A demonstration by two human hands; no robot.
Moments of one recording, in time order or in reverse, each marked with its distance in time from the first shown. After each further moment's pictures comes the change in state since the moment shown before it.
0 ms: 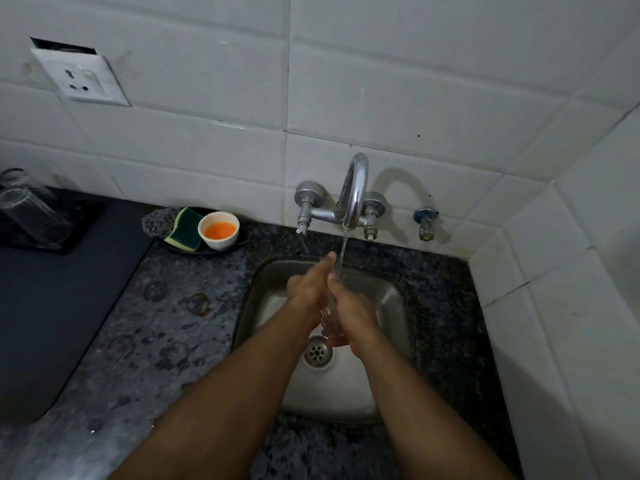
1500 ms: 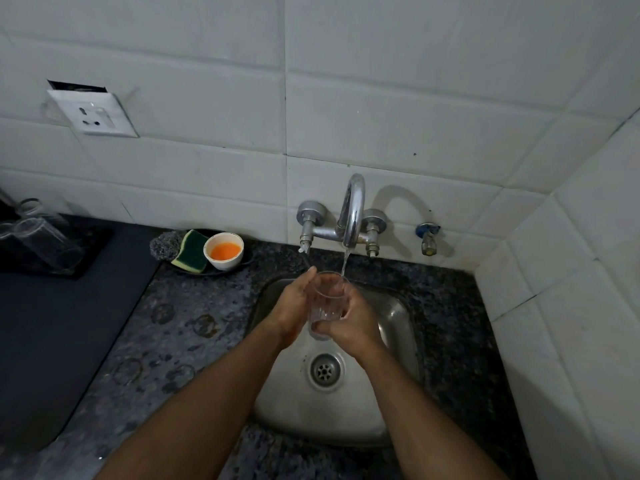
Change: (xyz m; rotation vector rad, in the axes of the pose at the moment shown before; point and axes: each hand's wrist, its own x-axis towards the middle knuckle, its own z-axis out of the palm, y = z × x) left_hand 0.000 0.025 -0.033 0.226 -0.500 0.209; right_hand 0.007 -0.004 -0.003 -0.218 -0.020 -0.420
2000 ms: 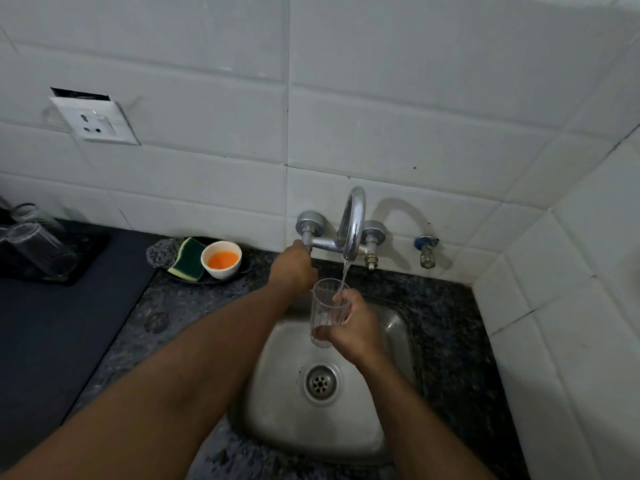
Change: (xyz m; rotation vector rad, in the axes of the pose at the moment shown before) left_hand 0.070 0.060 -0.009 1.362 0.457 0.156; right_hand 0.013 0.000 -0.001 -0.097 0.103 -0.026
